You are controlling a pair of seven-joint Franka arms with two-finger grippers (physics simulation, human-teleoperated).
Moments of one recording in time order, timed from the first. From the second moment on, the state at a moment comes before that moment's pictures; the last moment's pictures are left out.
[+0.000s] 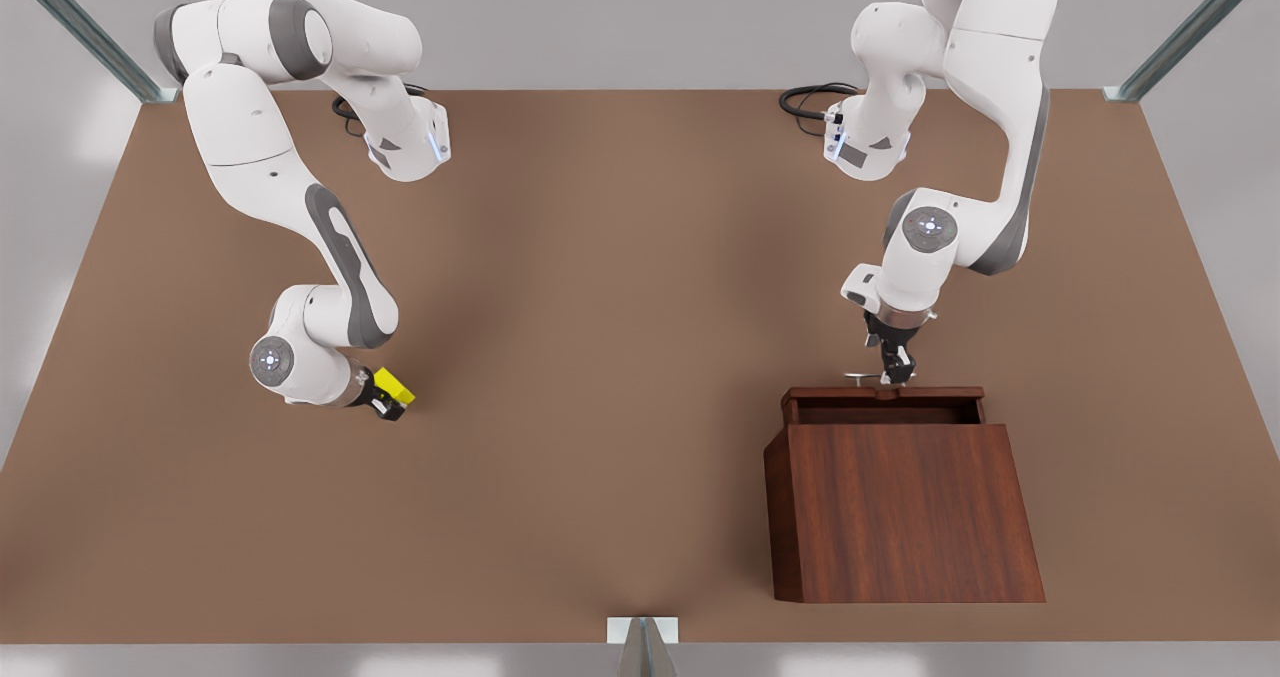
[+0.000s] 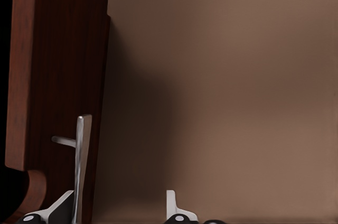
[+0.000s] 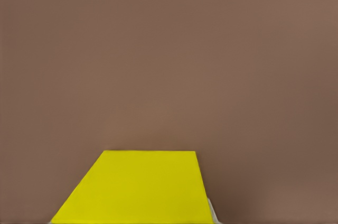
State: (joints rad) left arm -0.27 0.13 0.06 -2.32 0.30 2.64 0.97; right arm -0.06 0.55 0.10 -1.98 0.11 2.41 0.66
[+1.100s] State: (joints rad) left arm -0.29 0.08 0.05 -2.32 0.30 2.52 0.97; right arm -0.02 0.57 0.11 -1.88 0.08 2.35 0.65
